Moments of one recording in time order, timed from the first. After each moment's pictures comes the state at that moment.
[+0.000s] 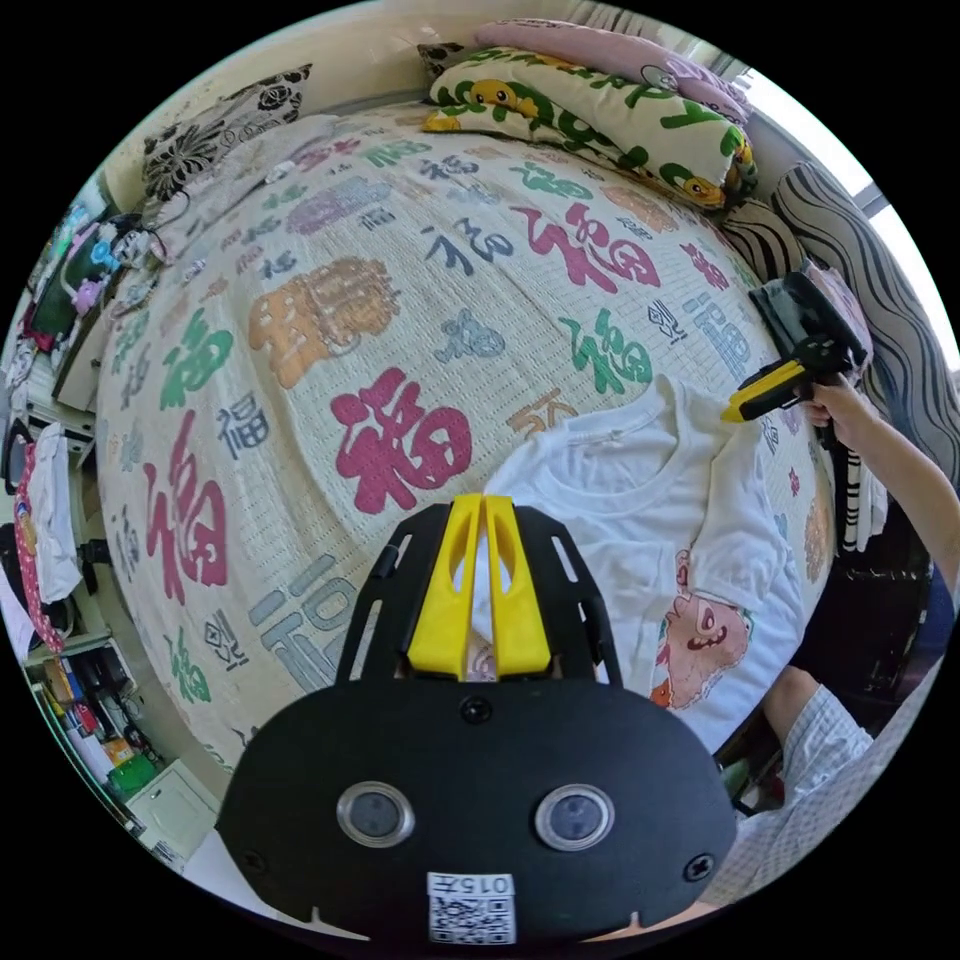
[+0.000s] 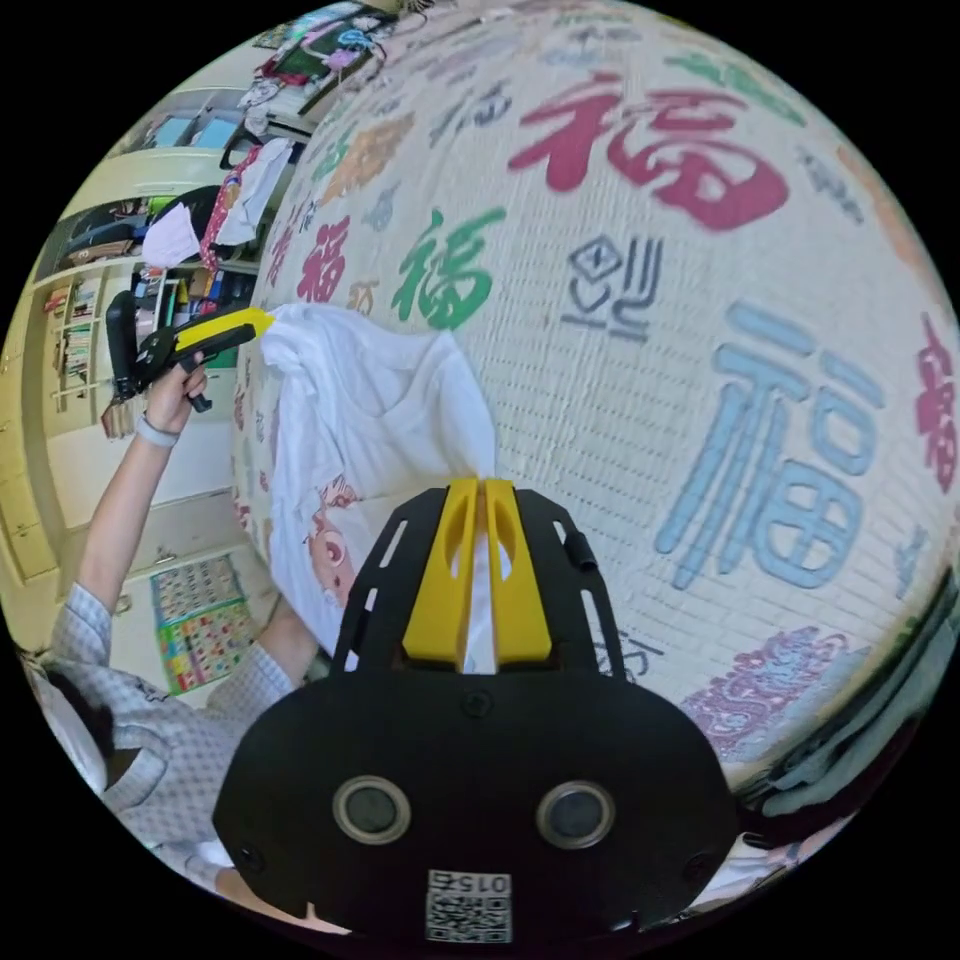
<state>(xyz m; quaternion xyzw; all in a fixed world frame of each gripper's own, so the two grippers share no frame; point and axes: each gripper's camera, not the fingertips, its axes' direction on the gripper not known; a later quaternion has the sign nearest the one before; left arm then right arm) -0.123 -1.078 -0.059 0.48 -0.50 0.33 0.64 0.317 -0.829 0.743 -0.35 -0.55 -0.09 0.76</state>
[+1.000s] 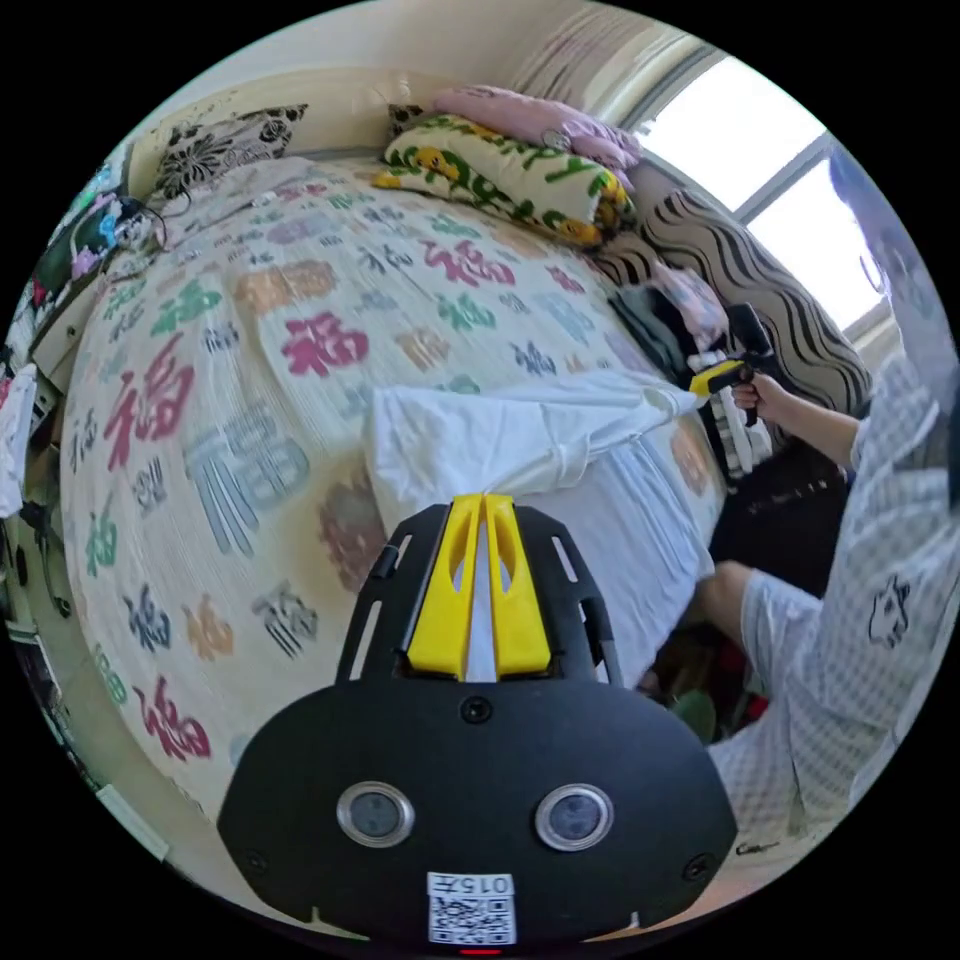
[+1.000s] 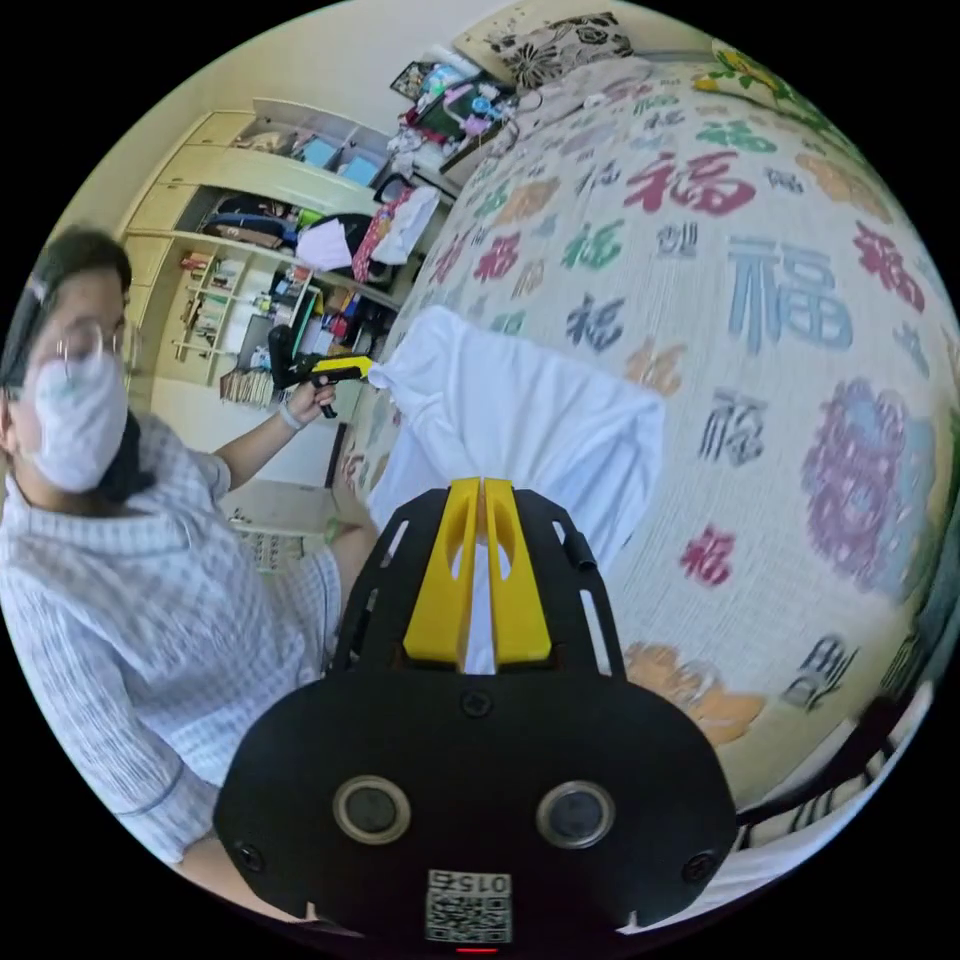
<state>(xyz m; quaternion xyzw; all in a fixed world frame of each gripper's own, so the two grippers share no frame) -0.294 -0.828 0.118 0.45 -0.39 0.45 0.66 0.472 -0.574 0.561 -0.26 -0.69 -0.05 0.67</state>
